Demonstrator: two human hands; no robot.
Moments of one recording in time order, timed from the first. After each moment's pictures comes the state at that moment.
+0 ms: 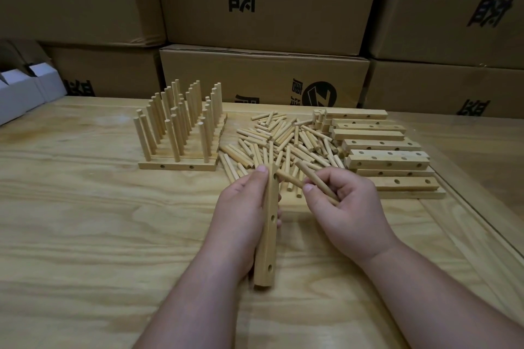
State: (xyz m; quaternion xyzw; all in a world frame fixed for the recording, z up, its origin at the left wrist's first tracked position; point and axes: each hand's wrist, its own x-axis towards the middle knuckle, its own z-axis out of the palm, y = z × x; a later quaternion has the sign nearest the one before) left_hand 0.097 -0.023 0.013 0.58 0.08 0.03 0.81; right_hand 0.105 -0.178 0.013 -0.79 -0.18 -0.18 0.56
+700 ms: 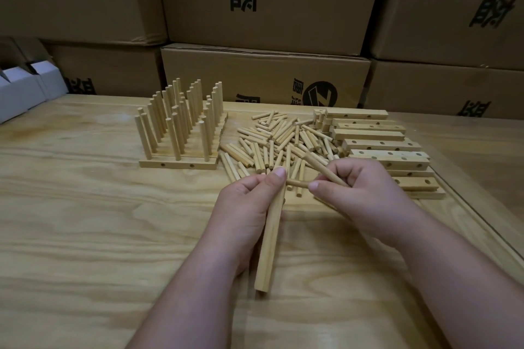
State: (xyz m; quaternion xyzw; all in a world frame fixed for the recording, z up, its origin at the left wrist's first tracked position) left_hand 0.094 -0.015 0.010 0.61 0.01 -0.01 0.80; right_hand 0.113 -0.203 0.046 -0.85 -0.14 -0.03 0.51
